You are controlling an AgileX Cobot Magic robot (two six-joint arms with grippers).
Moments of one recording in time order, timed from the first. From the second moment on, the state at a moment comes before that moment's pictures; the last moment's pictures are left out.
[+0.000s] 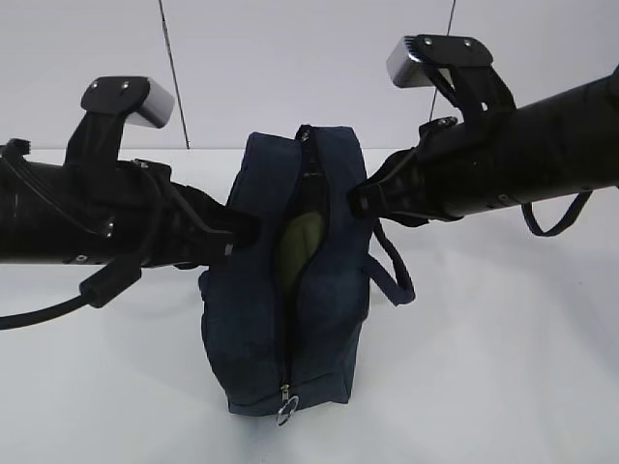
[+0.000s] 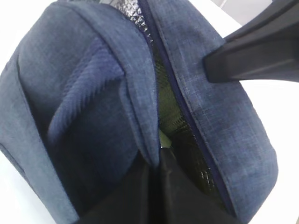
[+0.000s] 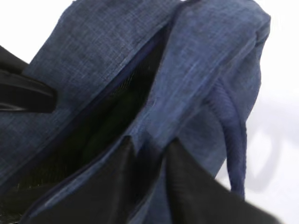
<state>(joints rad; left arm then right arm) -0.58 1.47 -0.73 -1.81 0.33 1.65 0.42 1.52 -0.96 1.04 0.43 -1.01</state>
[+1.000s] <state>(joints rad) -0.58 1.47 -0.73 -1.81 0.24 1.66 0.42 1.44 -0.97 1.03 0.70 -1.09</state>
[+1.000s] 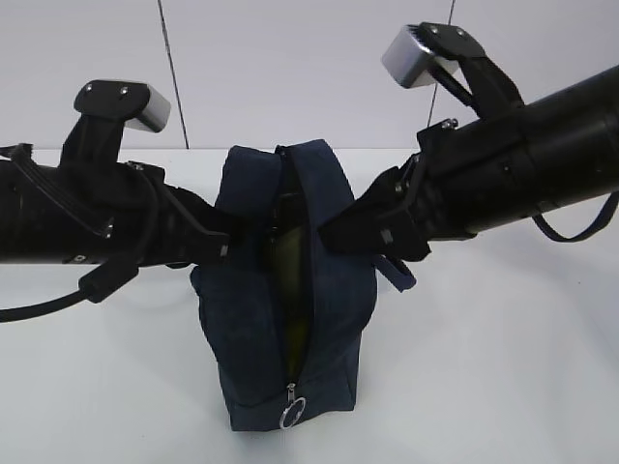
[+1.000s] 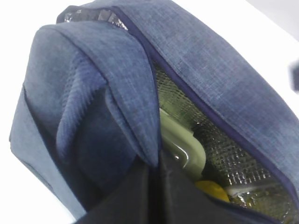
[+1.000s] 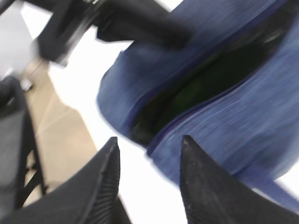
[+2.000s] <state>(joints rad) -0.58 1.47 -0.74 -1.81 0.19 1.67 0.42 1.35 -0.79 1.07 1.05 -1.10</state>
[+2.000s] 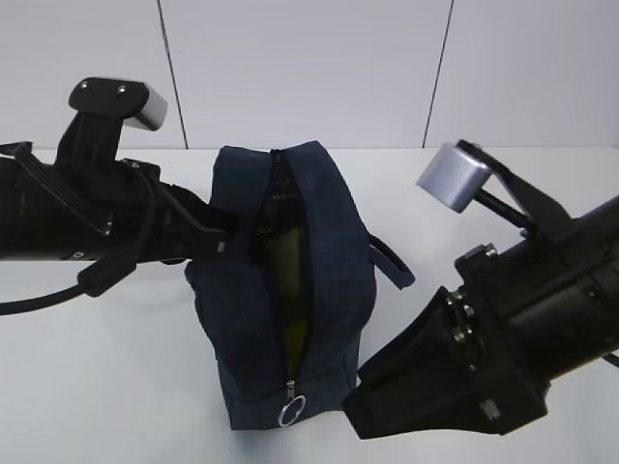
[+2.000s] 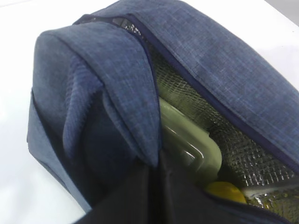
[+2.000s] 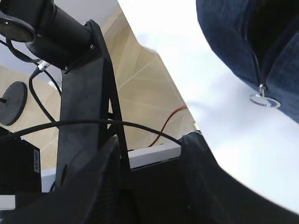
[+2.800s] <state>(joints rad) -0.53 1.33 -0.77 -1.81 0.23 1.66 0.42 1.33 -0.77 1.04 1.04 -1.12</state>
